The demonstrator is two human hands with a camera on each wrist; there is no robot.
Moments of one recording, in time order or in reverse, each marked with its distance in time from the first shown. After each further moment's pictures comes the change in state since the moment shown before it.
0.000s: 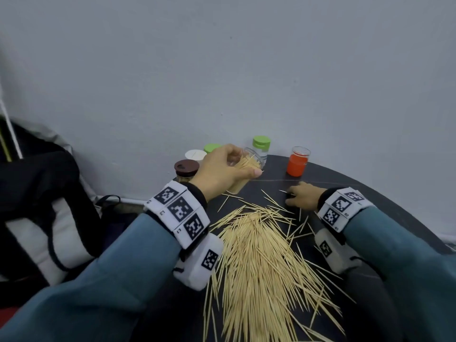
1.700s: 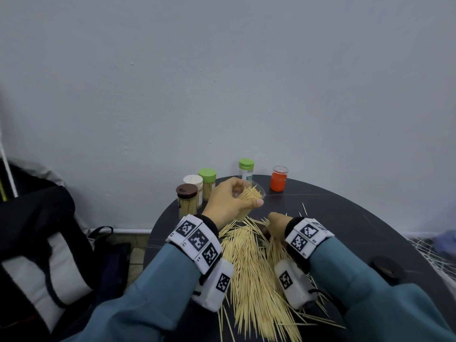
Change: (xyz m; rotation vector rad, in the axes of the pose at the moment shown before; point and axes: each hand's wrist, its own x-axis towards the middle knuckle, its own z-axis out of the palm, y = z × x) left_hand -0.037 0.011 0.007 -0.059 -0.108 0.048; right_hand -0.076 -0.063 0.011 0.381 -0.057 0.188
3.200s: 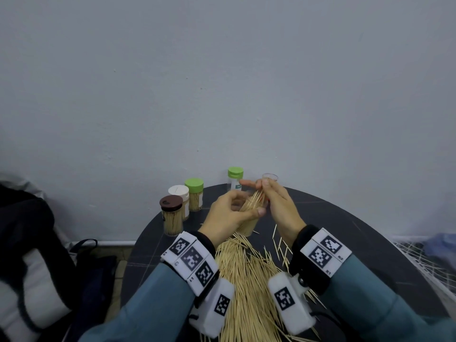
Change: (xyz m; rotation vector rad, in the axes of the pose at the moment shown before) left_hand 0.017 -0.009 0.027 -0.175 -0.066 0.029; right_hand -0.028 0.000 -0.030 1.276 0.332 -0.704
